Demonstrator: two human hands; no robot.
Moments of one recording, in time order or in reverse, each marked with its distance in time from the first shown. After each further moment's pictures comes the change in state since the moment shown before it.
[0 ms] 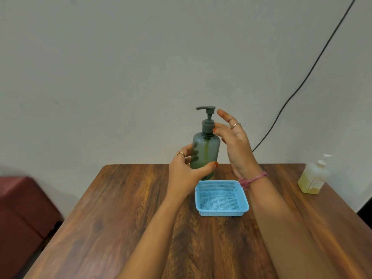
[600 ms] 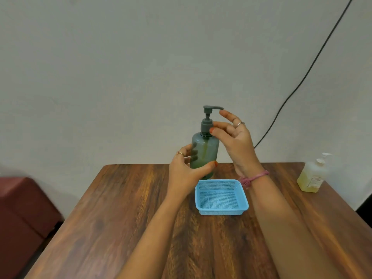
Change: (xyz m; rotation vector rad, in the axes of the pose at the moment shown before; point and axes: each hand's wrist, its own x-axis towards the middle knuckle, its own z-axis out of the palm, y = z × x) left_hand -0.002 -0.001 0.000 0.003 0.001 0.002; right_hand -0.004 -0.004 -0.002 -0.071 0.083 -0.030
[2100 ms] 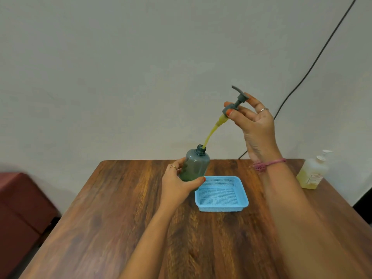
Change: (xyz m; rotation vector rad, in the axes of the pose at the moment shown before) left_hand -0.002 -0.062 -0.012 0.062 -0.010 -0.094; right_hand 0.017 -0.019 -0.013 0.283 0.105 -0.048
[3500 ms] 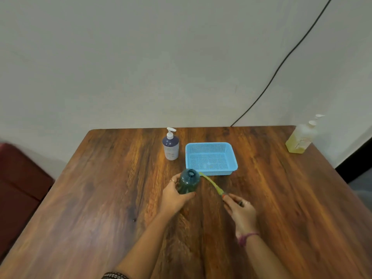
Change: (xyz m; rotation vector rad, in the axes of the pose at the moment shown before) left_hand -0.073 -0.121 0.039 0.023 -0.209 -0.332; right_hand -0.209 0.194 -0.146 -0.260 0.590 0.808
